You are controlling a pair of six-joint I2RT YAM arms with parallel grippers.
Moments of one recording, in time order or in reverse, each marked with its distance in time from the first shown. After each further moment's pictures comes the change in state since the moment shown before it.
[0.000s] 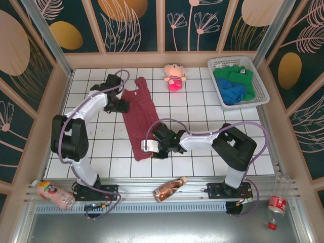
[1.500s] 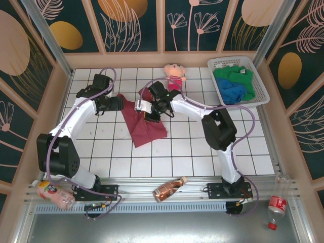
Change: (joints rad) left arm 0.053 -0.221 -0.079 0.031 0.039 -0.097; right arm -0.277 0.361 0.801 -0.458 -0.201 -0.140
